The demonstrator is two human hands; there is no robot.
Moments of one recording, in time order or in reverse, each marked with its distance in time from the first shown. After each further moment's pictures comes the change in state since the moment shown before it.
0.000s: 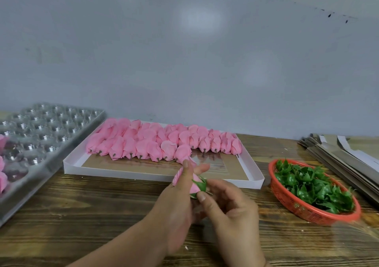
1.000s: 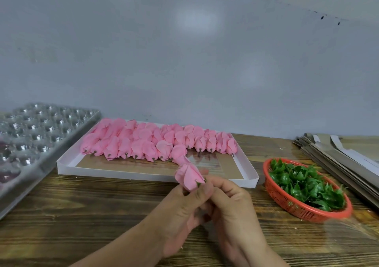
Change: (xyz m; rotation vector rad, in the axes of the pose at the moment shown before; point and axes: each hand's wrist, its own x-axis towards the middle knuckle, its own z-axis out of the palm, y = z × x) left_hand 0.002 -0.014 -0.010 -0.007 -0.371 -0.012; right_hand 0.009 -0.017 -0.003 0.492 -0.054 0.546
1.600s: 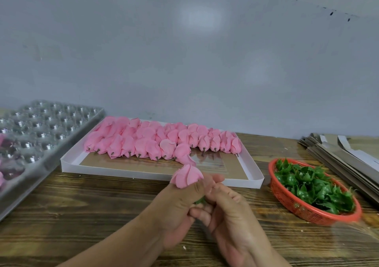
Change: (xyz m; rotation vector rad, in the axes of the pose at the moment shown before) left_hand -0.003 0.017 0.003 -0.043 0.123 -0.036; right_hand -0.002 -0.002 0.003 0.188 -0.137 0.181
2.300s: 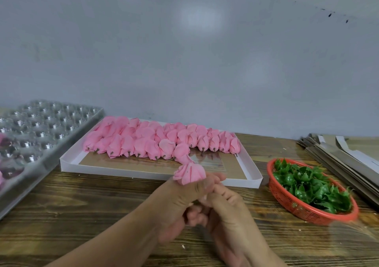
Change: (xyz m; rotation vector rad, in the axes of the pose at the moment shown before) left_hand -0.005 0.011 0.004 0.097 -0.033 -0.021; right_hand 0.001 0.007 -0.004 -0.212 -0.091 -0.072
